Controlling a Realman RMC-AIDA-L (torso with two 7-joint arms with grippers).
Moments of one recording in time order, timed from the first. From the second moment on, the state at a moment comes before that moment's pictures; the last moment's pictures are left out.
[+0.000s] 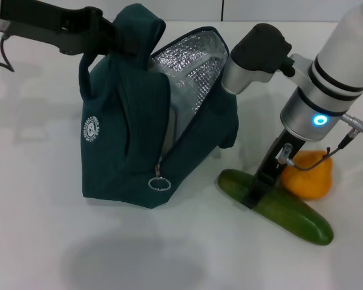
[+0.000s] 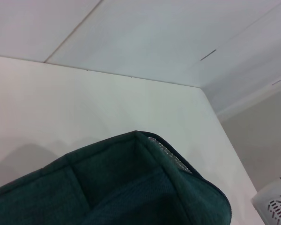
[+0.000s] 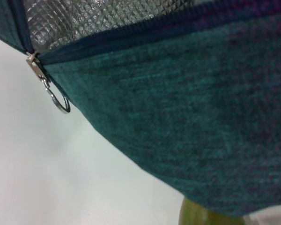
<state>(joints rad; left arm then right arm) -0.71 -1.93 0.77 1.07 2.11 1.77 -2.70 1.09 2.03 -1.72 -0.74 -2.23 -1.43 2.53</state>
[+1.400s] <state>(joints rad) -0.72 -1.93 0.77 1.07 2.11 1.77 -2.70 1.07 2.02 -1.43 -0.80 -2.09 -1.74 2.44</state>
